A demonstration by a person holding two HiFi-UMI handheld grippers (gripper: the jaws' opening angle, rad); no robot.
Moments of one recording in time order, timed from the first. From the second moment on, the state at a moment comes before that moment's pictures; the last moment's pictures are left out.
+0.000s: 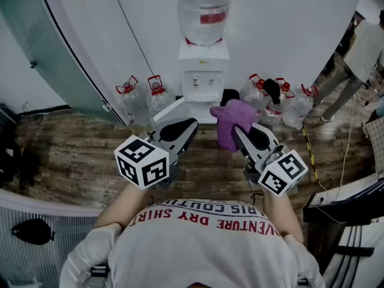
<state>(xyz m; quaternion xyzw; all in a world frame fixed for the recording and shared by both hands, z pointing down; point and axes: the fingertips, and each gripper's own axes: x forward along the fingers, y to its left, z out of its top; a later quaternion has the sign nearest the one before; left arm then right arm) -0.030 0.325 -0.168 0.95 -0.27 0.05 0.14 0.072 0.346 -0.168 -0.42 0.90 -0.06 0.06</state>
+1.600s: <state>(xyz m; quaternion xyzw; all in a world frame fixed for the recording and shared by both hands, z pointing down) -0.047 0.017 -0.022 0.92 -0.28 0.10 0.27 0.072 0.042 -0.033 -0.45 0.87 -0.19 -0.04</state>
